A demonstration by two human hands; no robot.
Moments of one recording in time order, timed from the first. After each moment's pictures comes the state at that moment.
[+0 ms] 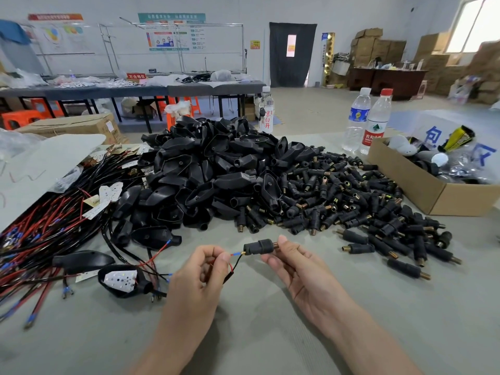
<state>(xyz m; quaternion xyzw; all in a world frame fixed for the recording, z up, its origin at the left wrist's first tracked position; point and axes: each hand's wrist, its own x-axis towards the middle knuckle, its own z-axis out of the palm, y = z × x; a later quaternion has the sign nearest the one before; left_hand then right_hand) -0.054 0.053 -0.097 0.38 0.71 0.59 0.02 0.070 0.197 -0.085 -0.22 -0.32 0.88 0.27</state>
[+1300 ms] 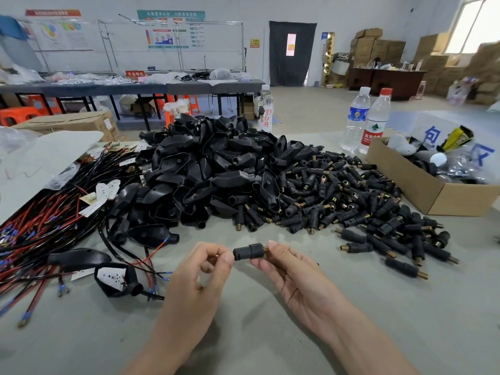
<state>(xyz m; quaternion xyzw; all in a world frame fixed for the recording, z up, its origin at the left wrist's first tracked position) -0.046 0.048 -0.085 0.41 0.72 0.56 0.02 0.076 0.186 -0.078 -0.19 -0.29 0.91 0.23</state>
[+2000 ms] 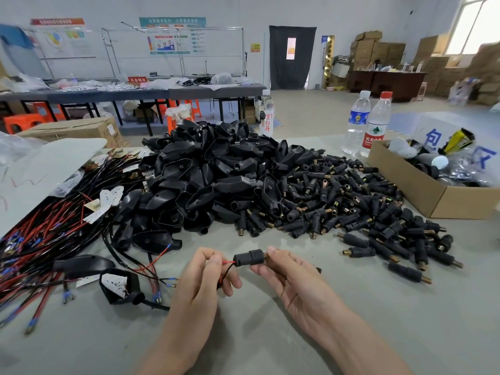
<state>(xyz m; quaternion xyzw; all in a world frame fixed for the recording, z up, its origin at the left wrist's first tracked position) -0.041 0.050 -0.078 0.38 0.66 0.64 0.15 0.070 0.184 -0.082 -0.21 -0.30 0.90 0.24</state>
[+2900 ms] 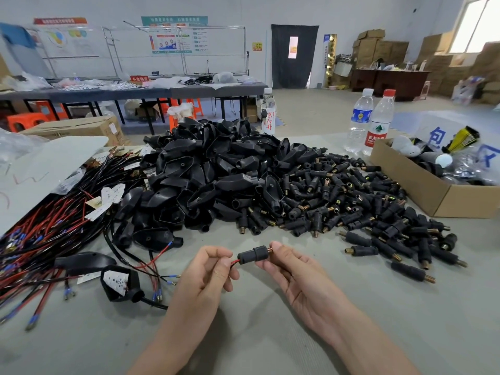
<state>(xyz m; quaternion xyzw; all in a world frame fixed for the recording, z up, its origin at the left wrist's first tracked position) -0.049 0.050 -0.082 0.39 0.67 0.62 0.17 0.068 0.189 -0.078 -0.20 -0.31 0.89 0.25</state>
